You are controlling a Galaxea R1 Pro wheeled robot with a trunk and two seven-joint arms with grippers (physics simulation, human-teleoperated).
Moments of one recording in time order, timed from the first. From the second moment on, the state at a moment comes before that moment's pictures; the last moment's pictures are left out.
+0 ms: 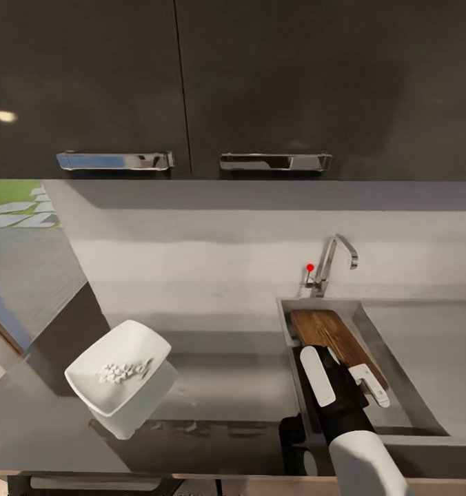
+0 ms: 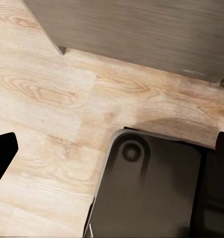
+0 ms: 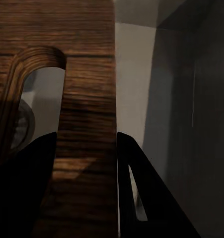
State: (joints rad) left arm 0.36 0.03 -0.30 -0.64 0.38 -0.56 0.31; right arm -0.60 0.17 -0.07 -1.03 -0.66 0.00 -1.40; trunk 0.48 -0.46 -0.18
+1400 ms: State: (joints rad) left arm 0.36 0.03 -0.30 -0.64 0.38 -0.56 0.31; right arm -0.60 0.14 -0.07 -0.96 -0.65 -0.05 -1.35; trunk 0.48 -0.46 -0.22
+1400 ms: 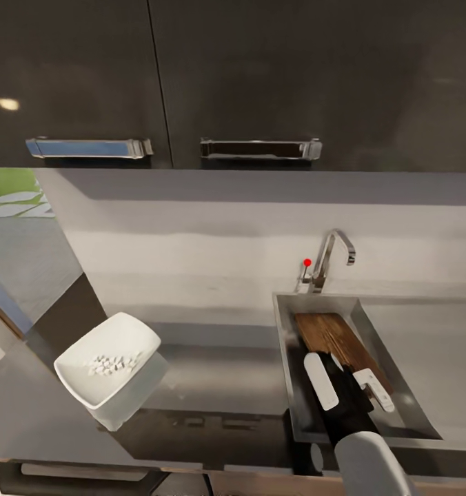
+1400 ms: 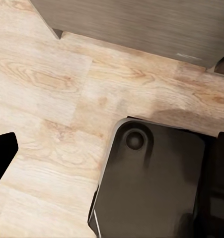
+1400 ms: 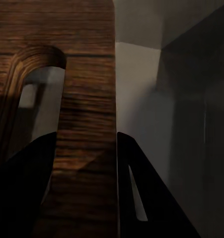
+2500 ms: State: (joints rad) left arm 0.36 0.03 -0.30 -0.63 0.38 -0.56 0.31; right arm -0.60 0.10 -0.07 -0.78 -0.65 -0.17 -1.15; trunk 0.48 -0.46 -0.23
